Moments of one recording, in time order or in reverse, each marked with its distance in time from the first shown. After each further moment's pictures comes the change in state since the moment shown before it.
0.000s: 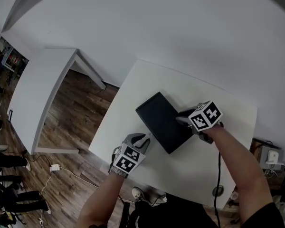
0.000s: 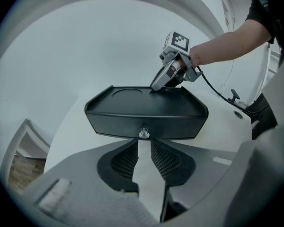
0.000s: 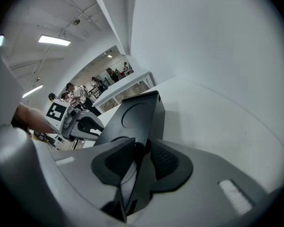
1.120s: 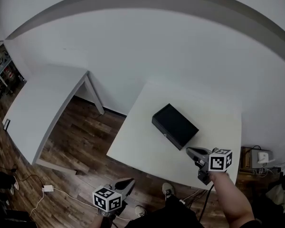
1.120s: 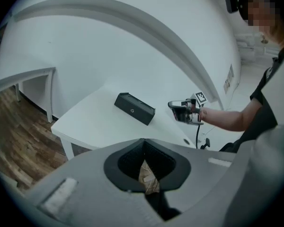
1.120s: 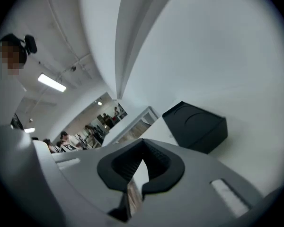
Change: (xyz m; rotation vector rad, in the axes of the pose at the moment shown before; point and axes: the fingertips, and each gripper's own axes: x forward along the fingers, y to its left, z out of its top) left arm -0.234 -0.062 -0.123 -0.499 -0.293 -0.213; right arm -0.072 0.197 -0.048 0.322 -0.555 -0.057
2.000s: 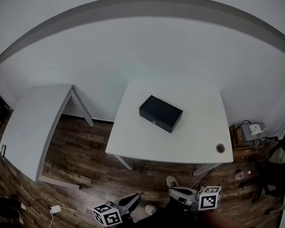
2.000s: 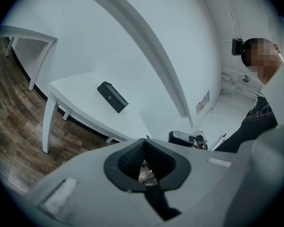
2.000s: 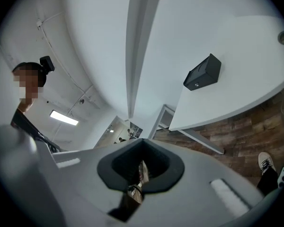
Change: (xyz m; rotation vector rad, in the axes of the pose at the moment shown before) left arm -0.094 -0.084 -0.070 -0.203 -0.058 -0.330; right arm -0.057 0.227 -0.184 0.348 -0.221 0.167
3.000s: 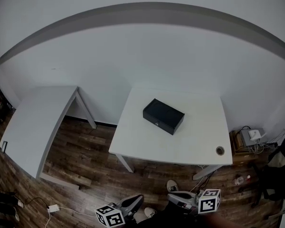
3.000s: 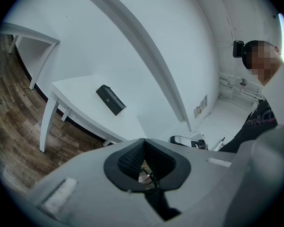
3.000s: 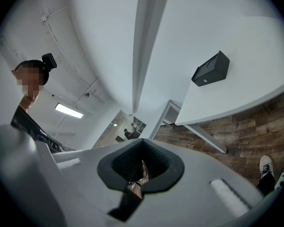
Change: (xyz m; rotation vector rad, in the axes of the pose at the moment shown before) left arm -0.010 -0.017 -0.008 -0.017 -0.062 -0.019; right arm -0.003 0.026 -0.025 -0.050 0.060 0.040
